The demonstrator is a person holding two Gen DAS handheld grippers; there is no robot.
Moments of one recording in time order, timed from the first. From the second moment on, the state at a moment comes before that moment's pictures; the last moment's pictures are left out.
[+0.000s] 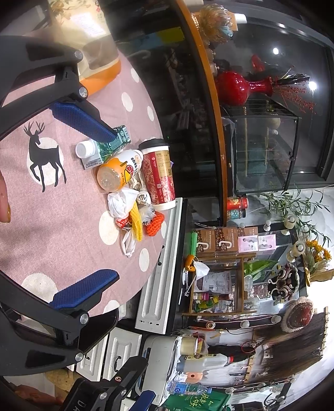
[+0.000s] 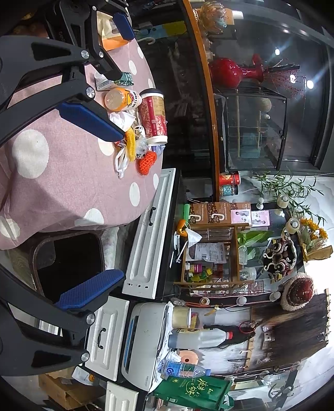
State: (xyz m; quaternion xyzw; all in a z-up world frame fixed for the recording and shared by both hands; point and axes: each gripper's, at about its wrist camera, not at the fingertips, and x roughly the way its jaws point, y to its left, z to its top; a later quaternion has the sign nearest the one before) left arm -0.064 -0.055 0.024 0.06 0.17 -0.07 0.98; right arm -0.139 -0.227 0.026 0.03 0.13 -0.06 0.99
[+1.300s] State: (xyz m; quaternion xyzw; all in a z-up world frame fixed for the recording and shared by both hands) left arm -0.056 -0.055 0.016 0.06 0.20 -0.07 0.98; right arm -0.127 -0.219 0.011 -0.02 0.13 -0.05 0.99
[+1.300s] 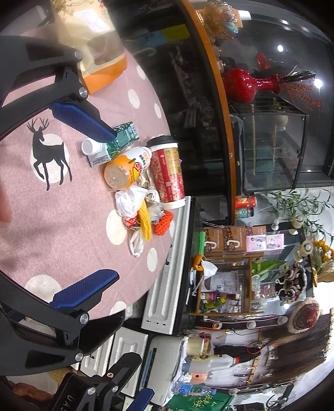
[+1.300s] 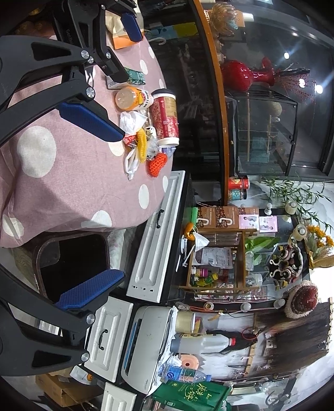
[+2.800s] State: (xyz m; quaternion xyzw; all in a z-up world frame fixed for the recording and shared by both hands) left arm 0.129 0.078 -0.034 -0.04 0.53 0.02 0.85; right arm -0.012 -0.151 -0.012 -0.09 0.31 0.11 0.94
